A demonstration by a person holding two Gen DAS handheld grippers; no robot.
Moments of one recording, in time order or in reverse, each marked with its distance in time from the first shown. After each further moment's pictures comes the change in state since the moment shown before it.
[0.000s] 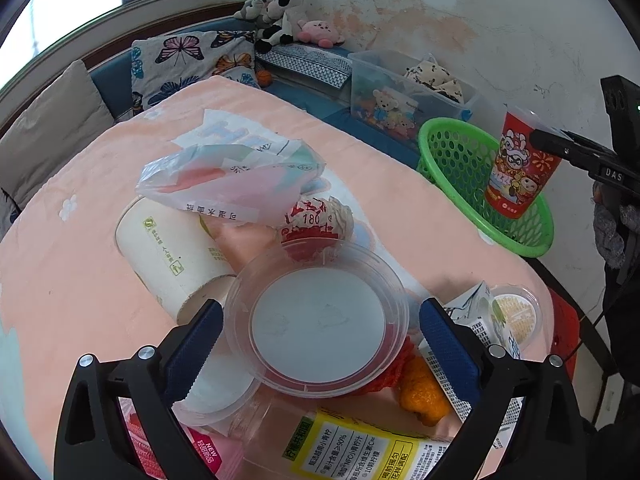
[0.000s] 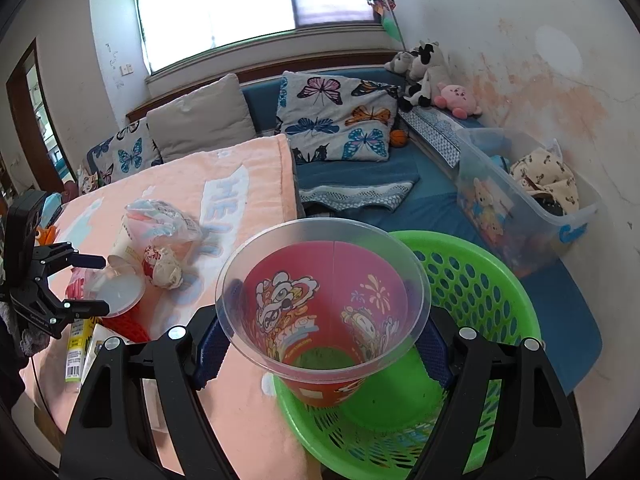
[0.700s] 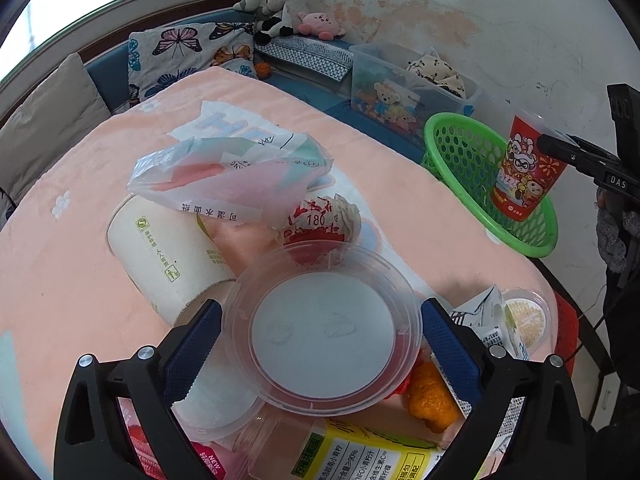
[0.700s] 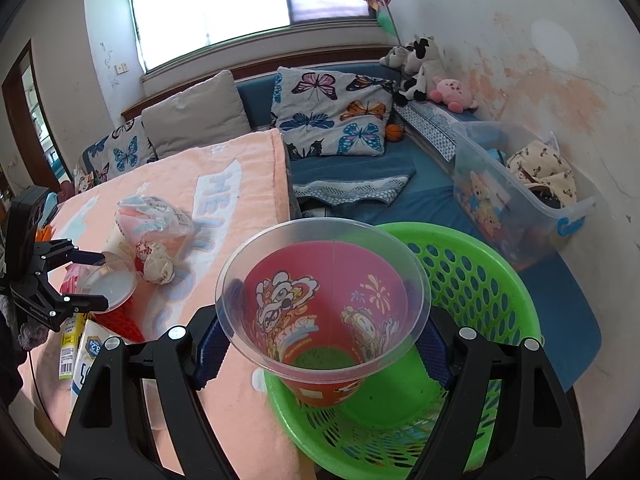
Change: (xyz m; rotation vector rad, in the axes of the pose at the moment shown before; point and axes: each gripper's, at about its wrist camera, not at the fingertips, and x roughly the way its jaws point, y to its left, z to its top) left arm 0.011 0.007 0.006 -0.013 0.021 -0.018; right arm 0.005 -0.005 -0.004 0.012 0.012 -0.009
